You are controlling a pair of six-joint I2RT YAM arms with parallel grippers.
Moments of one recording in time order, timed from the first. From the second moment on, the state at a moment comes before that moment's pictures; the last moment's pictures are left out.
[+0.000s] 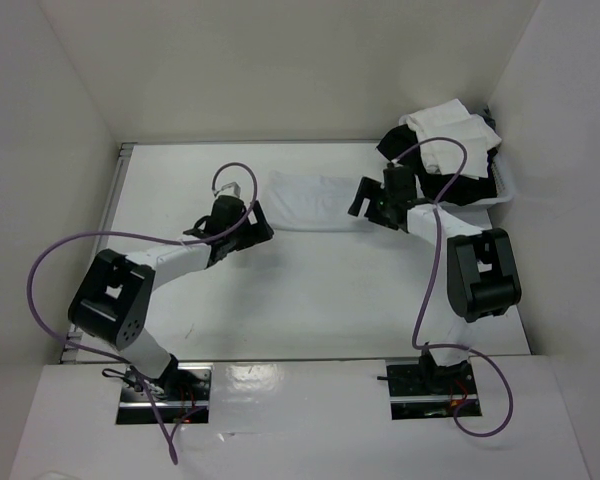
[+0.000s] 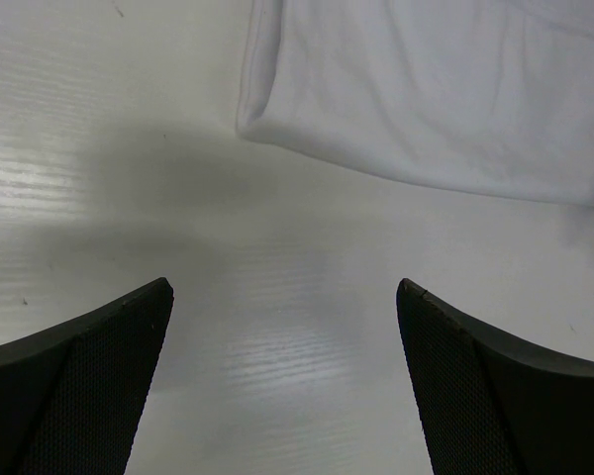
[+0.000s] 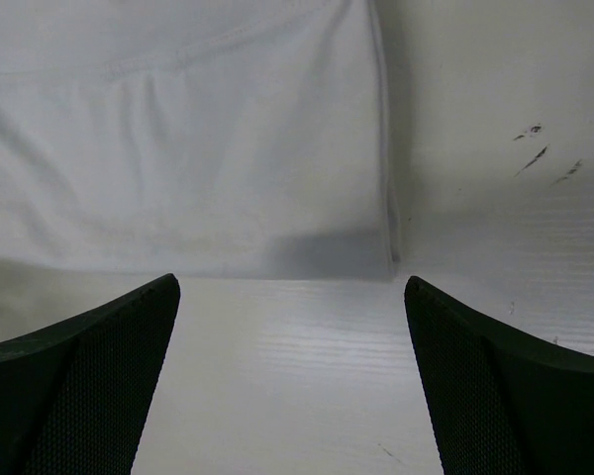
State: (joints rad) left arm -0.41 1.58 0.85 0.04 -0.07 -0.69; right arm 0.20 1.72 1.07 -0.12 -0.08 0.50
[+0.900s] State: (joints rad) left arm -0.38 1.61 0.87 0.05 -0.08 -0.68; right arm 0.02 1.87 1.04 0.06 -0.36 0.57
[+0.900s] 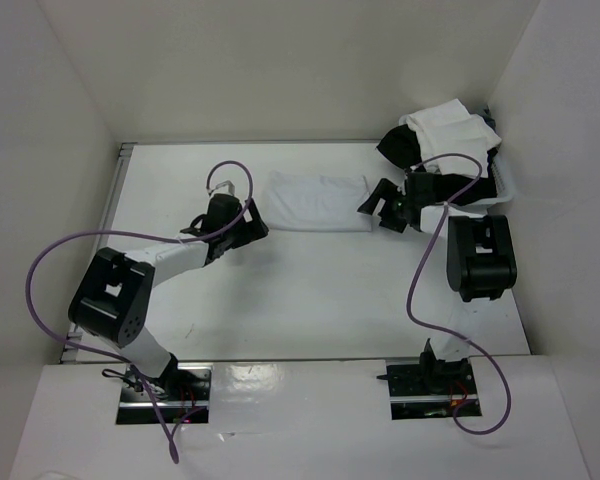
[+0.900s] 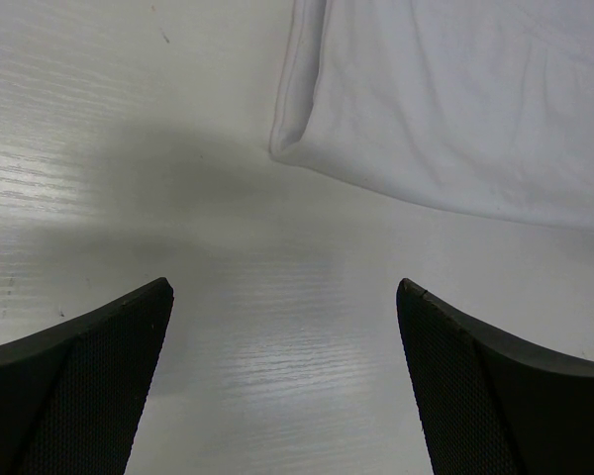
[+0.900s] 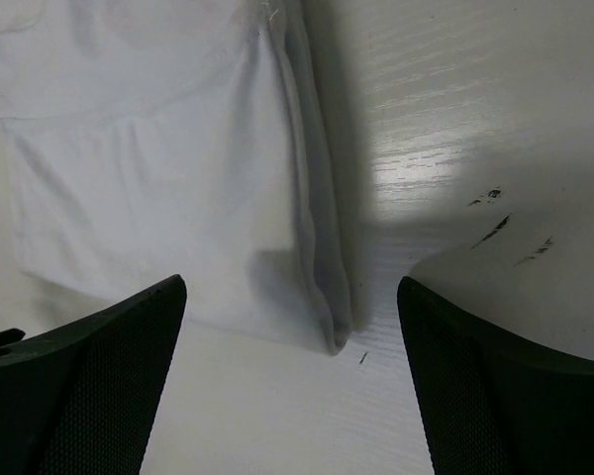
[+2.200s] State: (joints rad) left arm -0.38 1.52 0.84 0.03 -0.10 -0.68; right arm 0.10 1.88 1.07 -0.04 -0.26 0.55
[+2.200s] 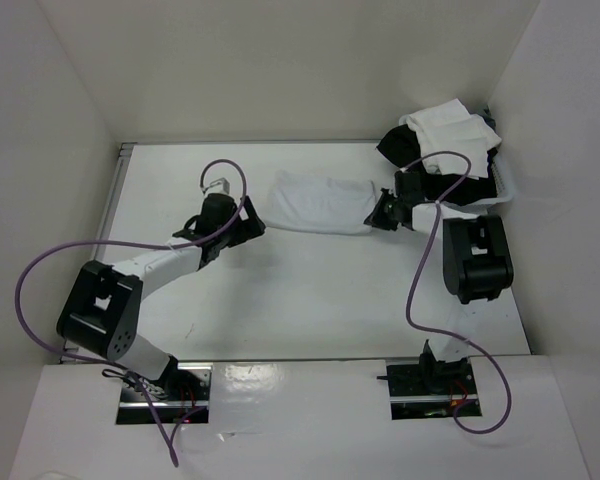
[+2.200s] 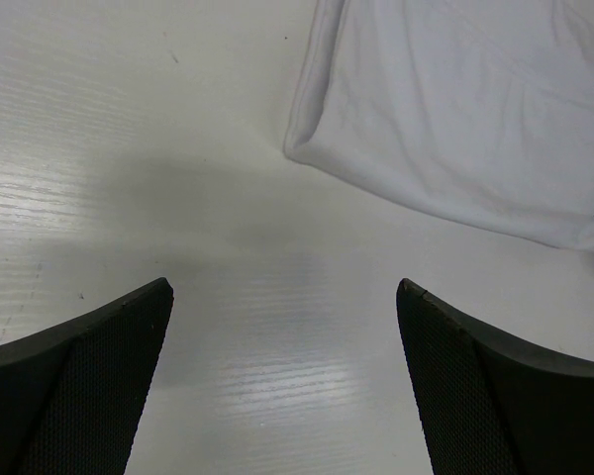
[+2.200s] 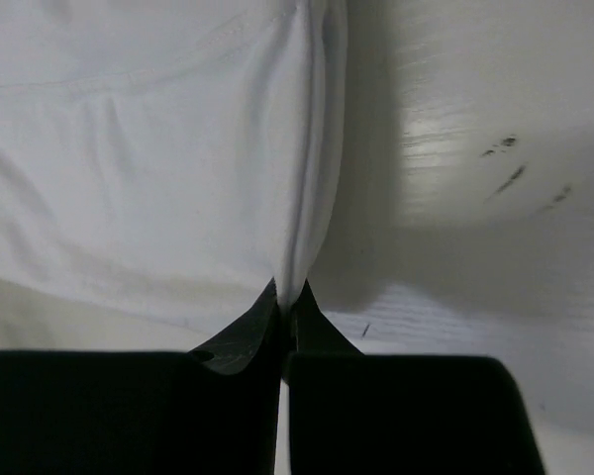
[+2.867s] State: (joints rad) left arm -0.38 1.44 0.79 0.02 -0.10 -0.68; right arm 0.37 1.79 1.40 -0.35 0.13 0.51
